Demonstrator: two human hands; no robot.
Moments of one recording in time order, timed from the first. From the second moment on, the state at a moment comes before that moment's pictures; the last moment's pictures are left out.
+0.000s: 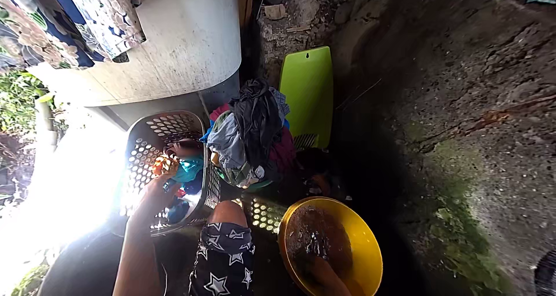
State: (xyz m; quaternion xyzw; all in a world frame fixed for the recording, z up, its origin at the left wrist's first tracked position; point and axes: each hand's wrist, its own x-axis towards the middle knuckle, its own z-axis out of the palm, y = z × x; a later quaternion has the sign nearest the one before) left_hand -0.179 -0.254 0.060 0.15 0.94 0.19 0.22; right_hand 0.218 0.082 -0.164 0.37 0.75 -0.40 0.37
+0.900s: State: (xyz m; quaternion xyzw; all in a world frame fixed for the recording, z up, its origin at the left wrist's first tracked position) left_hand 0.003 0.041 0.001 0.53 0.58 0.41 0.46; right_hand 0.236 0.124 -0.003 0.57 0.77 -0.28 0.08
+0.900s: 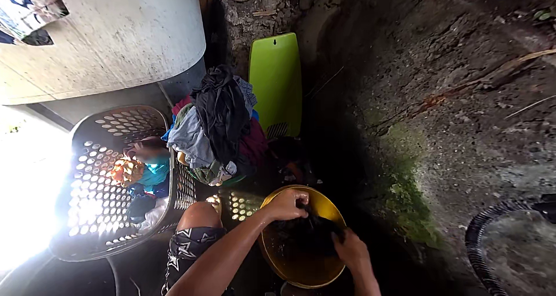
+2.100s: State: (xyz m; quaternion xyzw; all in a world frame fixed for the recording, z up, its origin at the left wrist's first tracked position) left_hand 0.051 0.031 0.041 0.60 0.65 0.22 0.41; right_hand 0.212 0.103 0.049 0.31 0.83 -0.39 -0.26
